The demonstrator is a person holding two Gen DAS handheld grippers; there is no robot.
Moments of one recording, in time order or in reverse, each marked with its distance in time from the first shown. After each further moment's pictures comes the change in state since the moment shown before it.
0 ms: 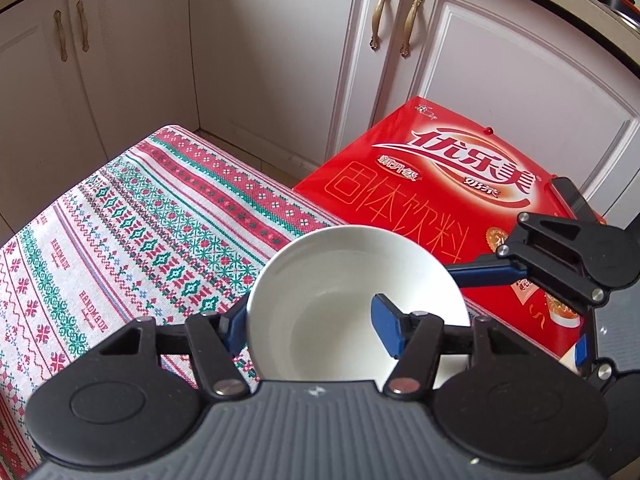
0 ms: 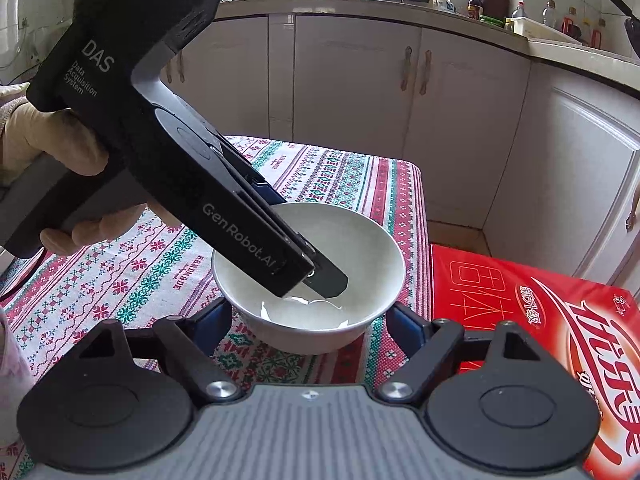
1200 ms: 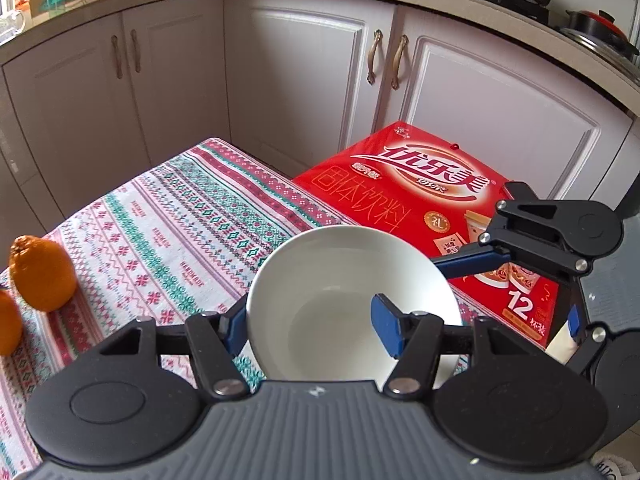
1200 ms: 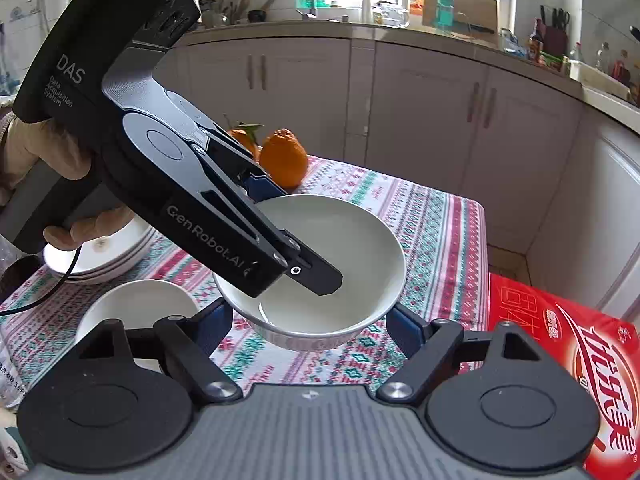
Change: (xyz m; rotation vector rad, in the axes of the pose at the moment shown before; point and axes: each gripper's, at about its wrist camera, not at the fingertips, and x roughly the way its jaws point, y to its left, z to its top) left arm -0.148 -0.053 -0.062 -0.050 -0.079 0.094; right arm -0.115 0.081 0.017 -0.121 -0.007 0.161
